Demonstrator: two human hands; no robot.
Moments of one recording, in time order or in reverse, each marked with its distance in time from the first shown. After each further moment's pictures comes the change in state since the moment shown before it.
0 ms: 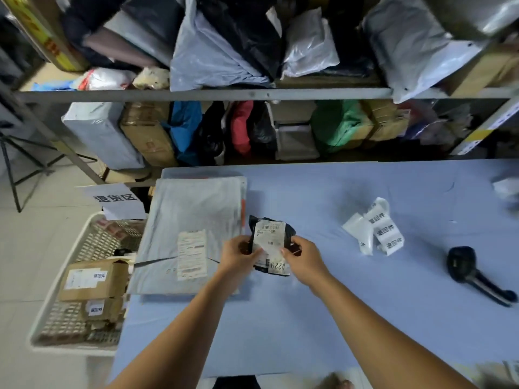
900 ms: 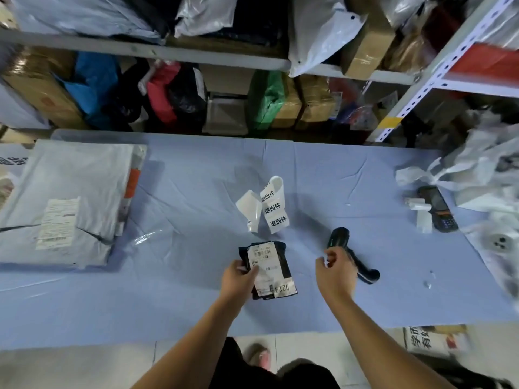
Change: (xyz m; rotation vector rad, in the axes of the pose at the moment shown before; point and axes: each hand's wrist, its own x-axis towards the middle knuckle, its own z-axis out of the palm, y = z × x) left_hand -0.086 0.006 0.330 -0.155 0.042 -0.325; right_hand -0.030 0.203 -0.300 -0.255 0.509 0.157
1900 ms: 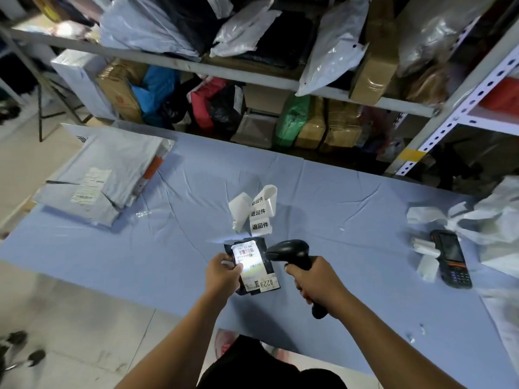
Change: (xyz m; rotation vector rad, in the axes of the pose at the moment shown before) left_hand -0.029 0.010 0.080 -0.058 0.406 0.047; right_hand 0.058 -0.003 -0.099 0.119 -0.873 -0.156
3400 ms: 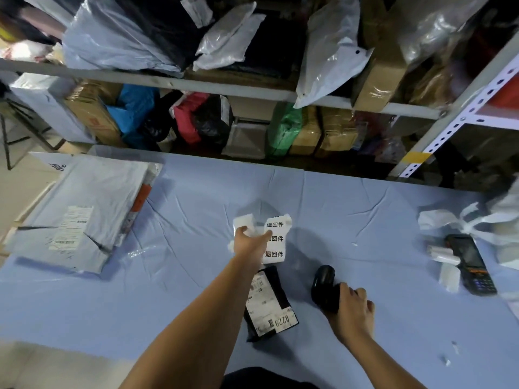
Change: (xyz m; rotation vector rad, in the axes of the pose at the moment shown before) left_hand 0.094 0.122 0.047 -0.322 -0.136 -0.199; right_hand 0.071 0.071 0.012 -0.869 0.441 0.122
